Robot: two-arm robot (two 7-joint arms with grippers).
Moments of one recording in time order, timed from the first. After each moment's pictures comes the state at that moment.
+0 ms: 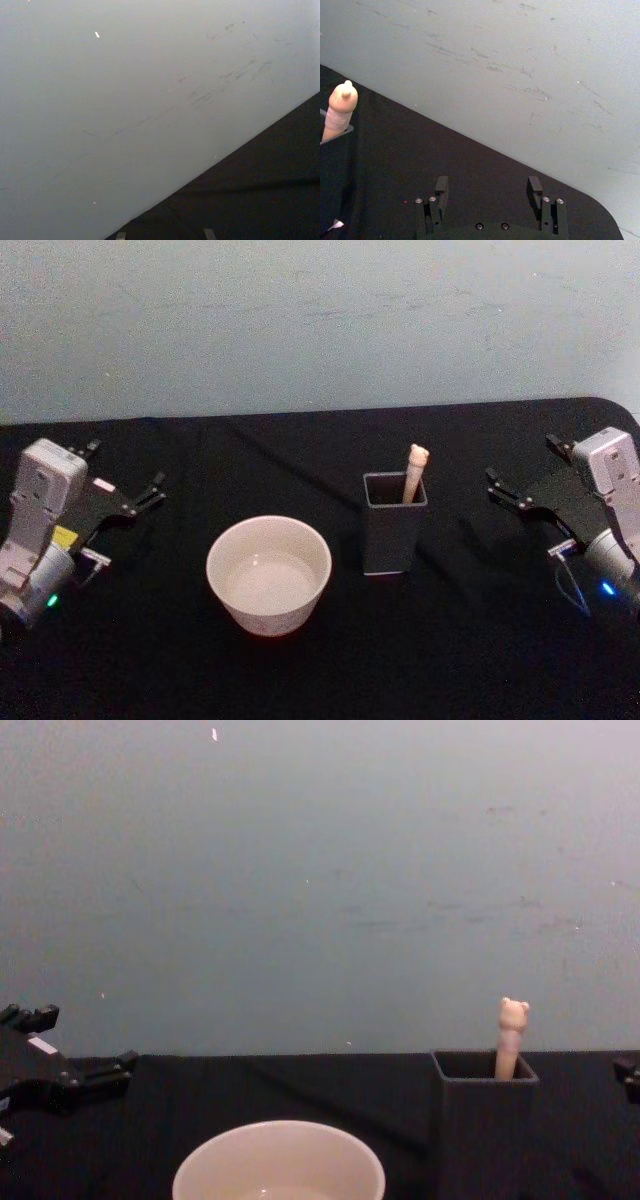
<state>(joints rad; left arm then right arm) -0.20 0.60 0.45 -1.41 -0.25 -0.12 0.03 0.20 0.60 -0.45 -1.41 0.25 -0.12 -0.03</state>
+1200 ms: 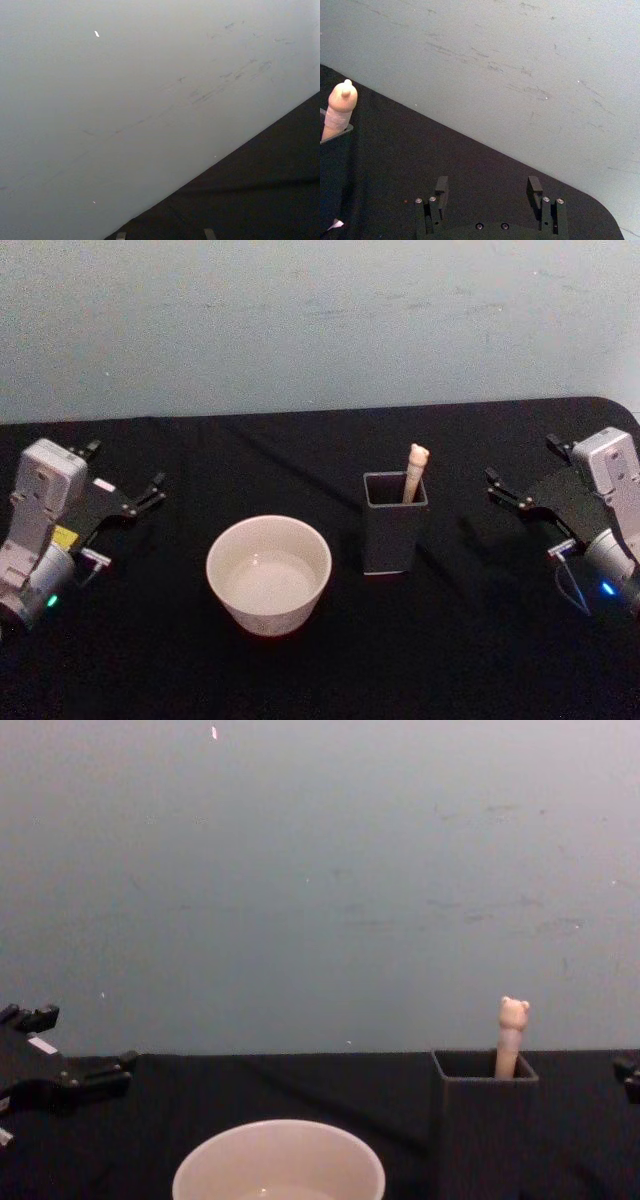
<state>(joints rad) -0.20 0.60 0.45 -1.41 -0.25 -0.12 0.03 0.20 0.60 -0.45 -1.41 0.25 -0.12 -0.03</state>
